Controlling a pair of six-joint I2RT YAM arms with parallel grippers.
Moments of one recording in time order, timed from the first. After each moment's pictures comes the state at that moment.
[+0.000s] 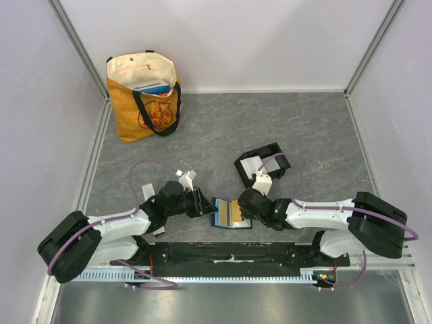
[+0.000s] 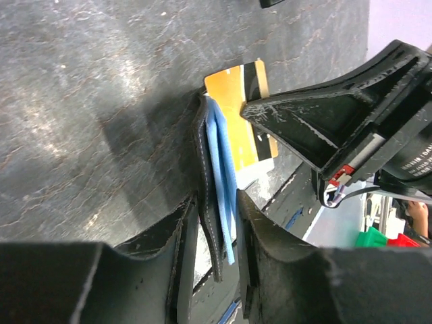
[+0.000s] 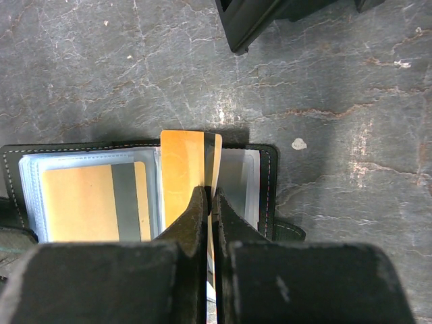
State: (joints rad) left arm -0.76 1.12 0.21 0.37 0.29 -0.93; right arm 1.11 1.37 0.52 -0.10 0.44 1.07
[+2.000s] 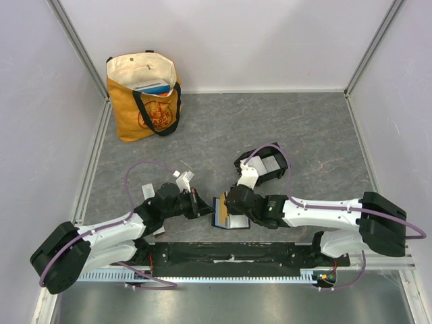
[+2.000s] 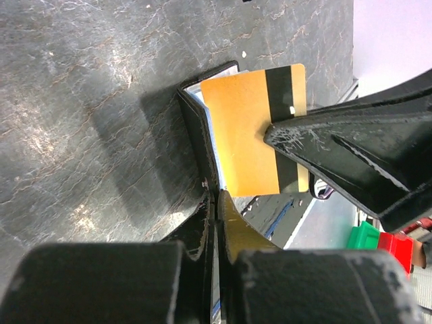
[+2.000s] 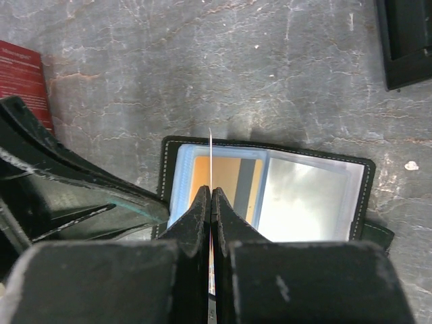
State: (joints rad) left arm -0.76 1.00 0.19 0.32 0.30 -0.93; right arm 1.19 1.34 0.71 -0.15 0.47 1.00
